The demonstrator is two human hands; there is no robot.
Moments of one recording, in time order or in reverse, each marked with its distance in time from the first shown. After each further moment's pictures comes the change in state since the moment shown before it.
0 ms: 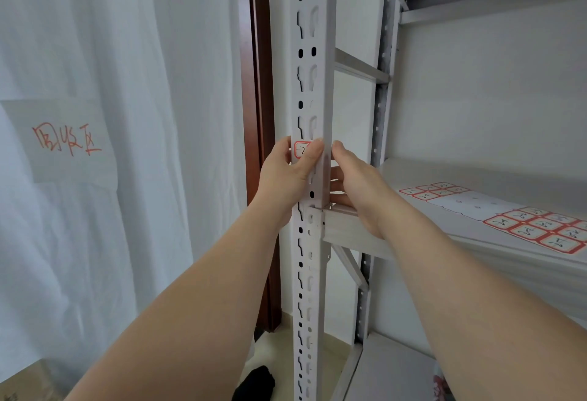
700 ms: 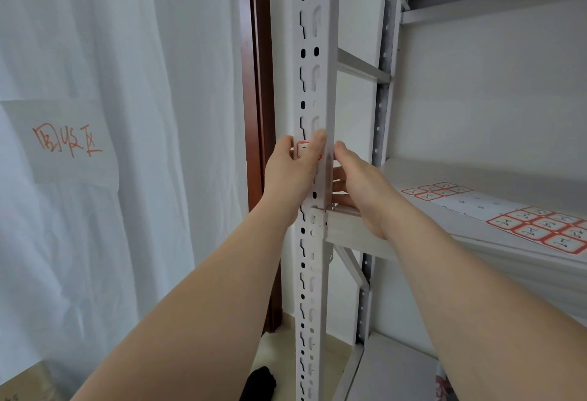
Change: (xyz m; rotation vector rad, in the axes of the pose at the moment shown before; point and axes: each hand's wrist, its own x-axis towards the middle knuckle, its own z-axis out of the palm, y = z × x) left_hand 0.002 0.002 0.006 0.049 0.058 0.036; right_hand 0.004 0.003 0.000 -0.010 0.025 0.025
